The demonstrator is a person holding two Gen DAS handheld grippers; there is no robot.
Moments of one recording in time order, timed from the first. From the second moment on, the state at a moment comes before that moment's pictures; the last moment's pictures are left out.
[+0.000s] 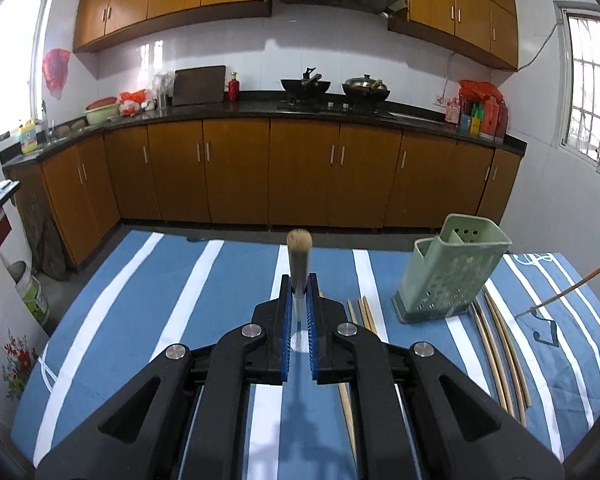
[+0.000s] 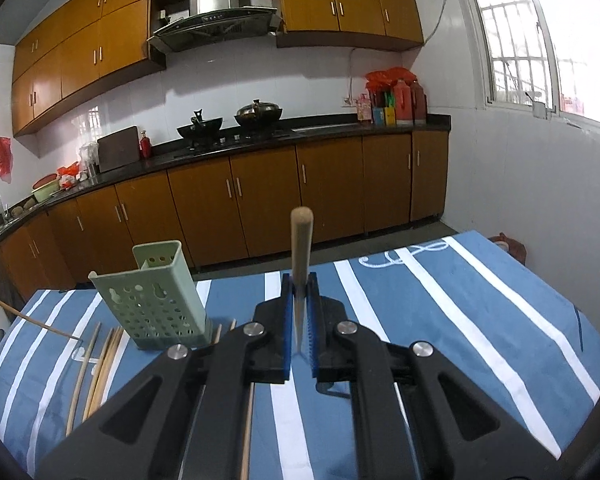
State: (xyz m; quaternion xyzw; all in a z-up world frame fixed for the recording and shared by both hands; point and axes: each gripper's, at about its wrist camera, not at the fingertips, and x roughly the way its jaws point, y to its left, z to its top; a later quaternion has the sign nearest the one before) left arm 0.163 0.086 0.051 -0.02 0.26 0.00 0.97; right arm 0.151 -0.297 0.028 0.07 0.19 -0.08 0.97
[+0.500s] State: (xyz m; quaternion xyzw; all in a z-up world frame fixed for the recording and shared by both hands) left arm 0.165 0.065 0.150 -0.03 0.17 -0.05 0.98; right arm 0.155 -0.293 0.147 0.12 0.08 0.00 0.99
